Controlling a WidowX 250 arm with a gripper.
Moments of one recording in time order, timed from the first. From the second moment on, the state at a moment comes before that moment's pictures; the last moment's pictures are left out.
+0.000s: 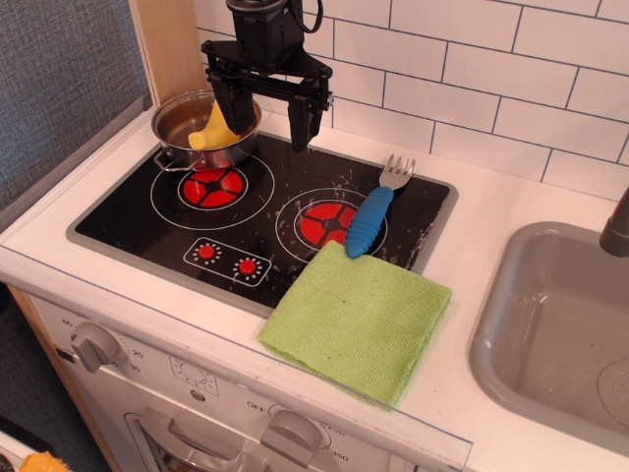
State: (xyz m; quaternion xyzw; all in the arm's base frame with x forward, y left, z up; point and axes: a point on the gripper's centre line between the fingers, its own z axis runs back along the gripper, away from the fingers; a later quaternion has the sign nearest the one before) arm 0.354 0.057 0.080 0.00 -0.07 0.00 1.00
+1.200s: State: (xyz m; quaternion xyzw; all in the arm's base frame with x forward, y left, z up) arm 0.365 -0.037 0.026 0.00 0.00 -0.03 1.00
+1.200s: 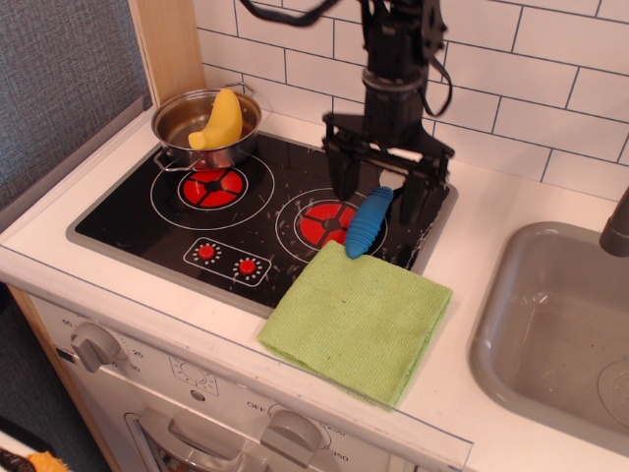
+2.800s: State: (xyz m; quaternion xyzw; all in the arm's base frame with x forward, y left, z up) arm 0.363 0.088 0.046 0.00 0.00 0.03 1.00
